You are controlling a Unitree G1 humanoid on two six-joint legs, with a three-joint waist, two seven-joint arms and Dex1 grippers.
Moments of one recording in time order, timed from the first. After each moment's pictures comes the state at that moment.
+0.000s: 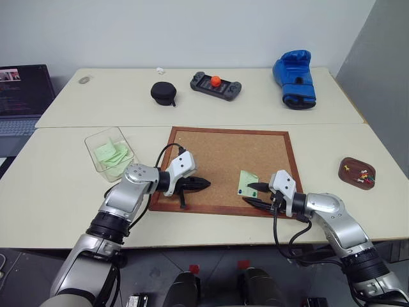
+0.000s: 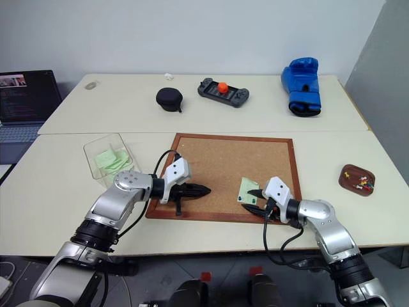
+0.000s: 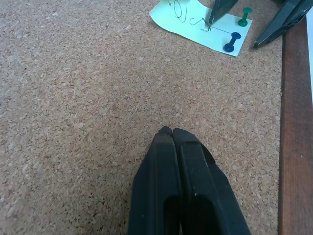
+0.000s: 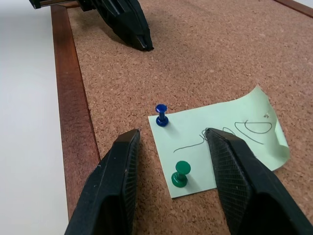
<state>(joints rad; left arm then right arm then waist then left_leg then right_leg) -0.55 0.54 -0.25 0.26 -0.14 0.31 -1.15 -0.25 -0.51 0.20 0.02 0.23 0.15 0.92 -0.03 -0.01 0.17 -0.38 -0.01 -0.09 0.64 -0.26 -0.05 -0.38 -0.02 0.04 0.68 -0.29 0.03</state>
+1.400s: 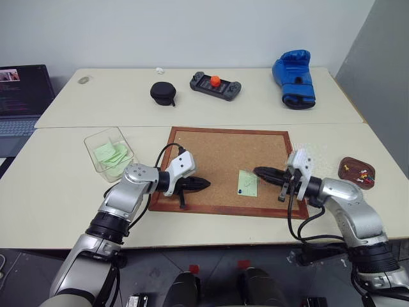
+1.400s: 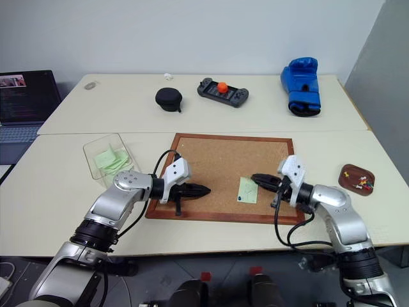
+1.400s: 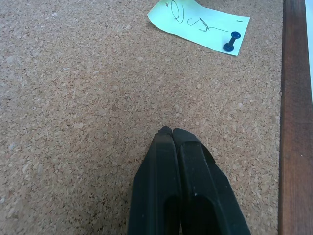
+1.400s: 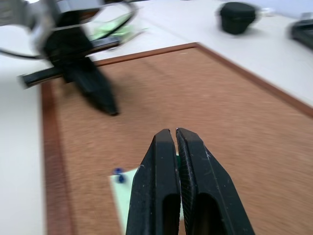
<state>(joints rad) -0.55 0.54 -0.25 0.25 -0.14 0.31 -1.15 -0.28 -0.54 -0.01 -0.11 0.36 0.30 0.87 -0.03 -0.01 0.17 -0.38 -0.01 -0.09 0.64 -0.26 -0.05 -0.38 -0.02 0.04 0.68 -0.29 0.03</state>
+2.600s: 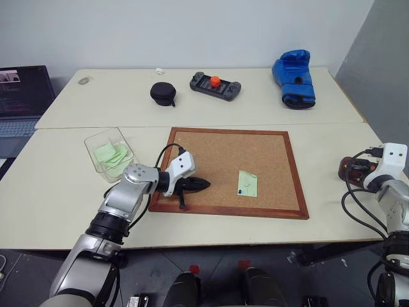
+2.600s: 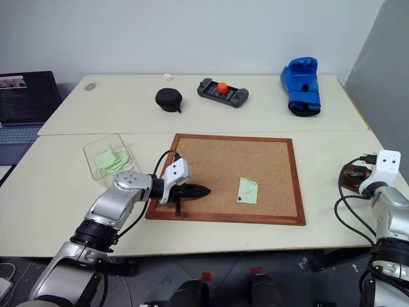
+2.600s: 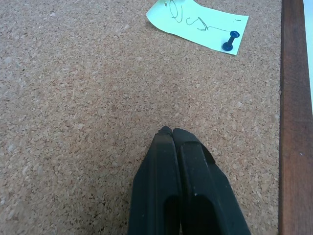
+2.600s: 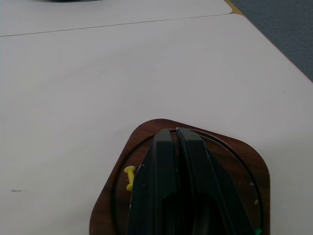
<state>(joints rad) -0.55 0.54 -0.26 0.26 -0.14 0.30 -1.16 -0.39 -0.62 -0.42 0.39 0.29 0.46 0.28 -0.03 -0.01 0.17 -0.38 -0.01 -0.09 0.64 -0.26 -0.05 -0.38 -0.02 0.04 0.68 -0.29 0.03</state>
